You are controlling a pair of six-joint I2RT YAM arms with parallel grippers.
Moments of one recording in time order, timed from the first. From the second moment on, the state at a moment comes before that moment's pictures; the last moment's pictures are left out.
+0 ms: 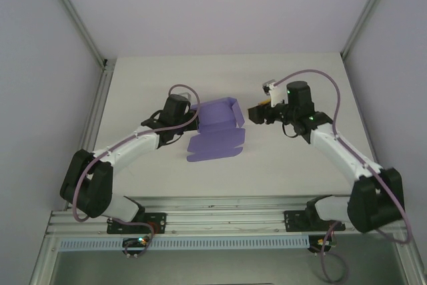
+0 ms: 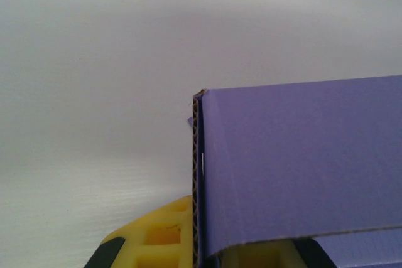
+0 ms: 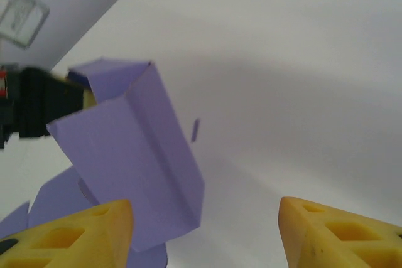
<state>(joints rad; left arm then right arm) -0.59 1.45 0.90 -0.19 0.01 -0.60 0.25 1.32 0.94 -0.23 -0.53 0.08</state>
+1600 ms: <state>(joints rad) -0.62 1.45 0.90 -0.18 0.02 -0.58 0.59 1.62 1.12 -0.21 0.16 0.03</state>
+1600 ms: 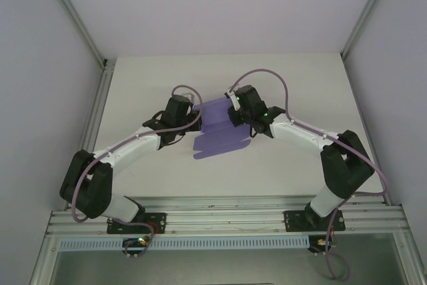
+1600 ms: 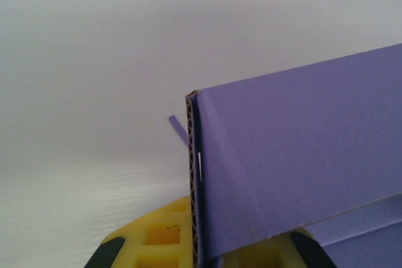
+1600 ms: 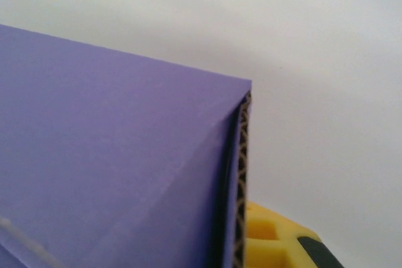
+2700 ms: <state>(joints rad) -0.61 1.45 0.92 -0.21 0.00 -0.58 0.60 1.43 1.03 -0.25 -0.07 0.02</state>
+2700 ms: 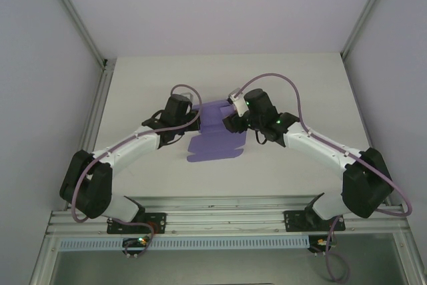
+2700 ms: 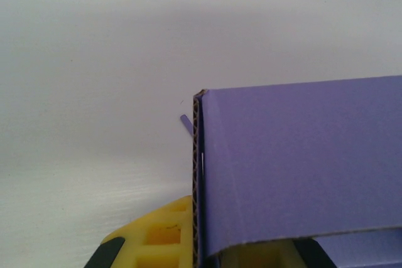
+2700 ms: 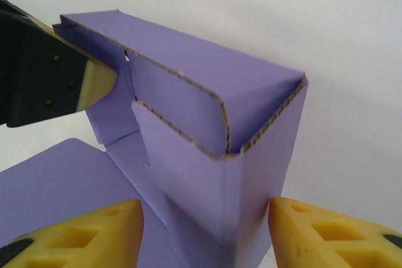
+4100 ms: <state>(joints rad) -0.66 1.45 0.95 -0.18 0.01 -0.60 0.70 1.77 1.38 -0.52 0.77 0.17</state>
